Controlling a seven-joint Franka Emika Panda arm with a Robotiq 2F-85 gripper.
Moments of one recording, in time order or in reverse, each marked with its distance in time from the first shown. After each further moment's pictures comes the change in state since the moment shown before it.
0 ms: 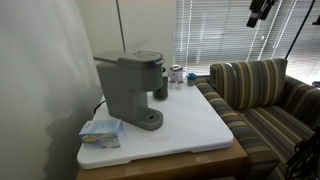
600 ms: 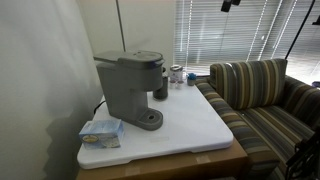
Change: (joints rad) arm 0.045 0.150 0.058 0.235 -0.011 -0.039 -0.033
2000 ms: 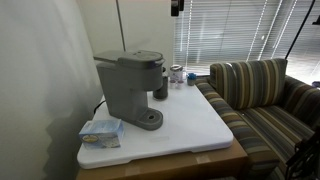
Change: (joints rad) arm 0.108 0.461 0.049 0.565 0.045 -0.251 -0.278
